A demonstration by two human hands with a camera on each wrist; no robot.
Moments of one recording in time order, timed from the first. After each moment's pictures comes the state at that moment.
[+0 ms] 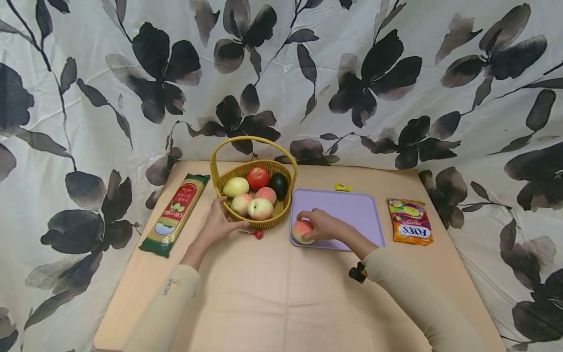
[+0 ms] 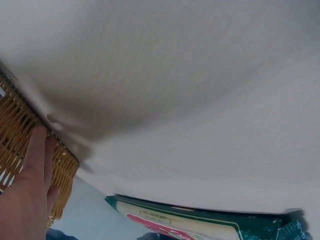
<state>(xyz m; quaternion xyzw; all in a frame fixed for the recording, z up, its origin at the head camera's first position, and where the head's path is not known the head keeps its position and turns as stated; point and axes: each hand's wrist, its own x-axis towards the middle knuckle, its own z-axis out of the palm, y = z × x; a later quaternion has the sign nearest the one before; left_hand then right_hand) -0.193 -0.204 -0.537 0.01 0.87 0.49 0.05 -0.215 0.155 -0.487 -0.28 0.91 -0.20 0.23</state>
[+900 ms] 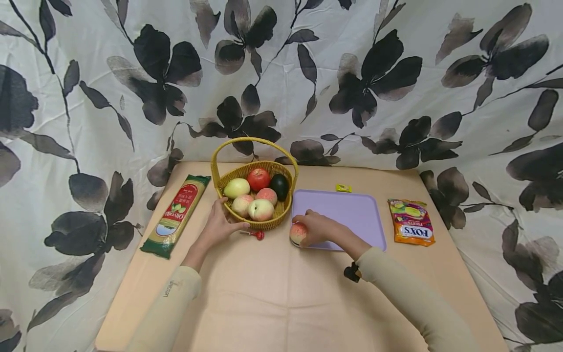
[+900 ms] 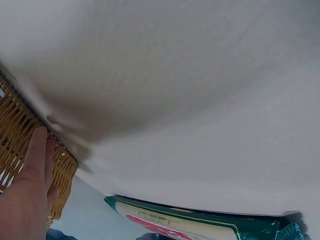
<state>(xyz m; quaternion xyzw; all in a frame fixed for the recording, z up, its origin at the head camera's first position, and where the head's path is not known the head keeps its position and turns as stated) -0.193 -0.205 -0.542 0.01 0.87 0.49 0.04 -0.203 0.133 -0.476 -0.27 0.92 -0.16 0.25</state>
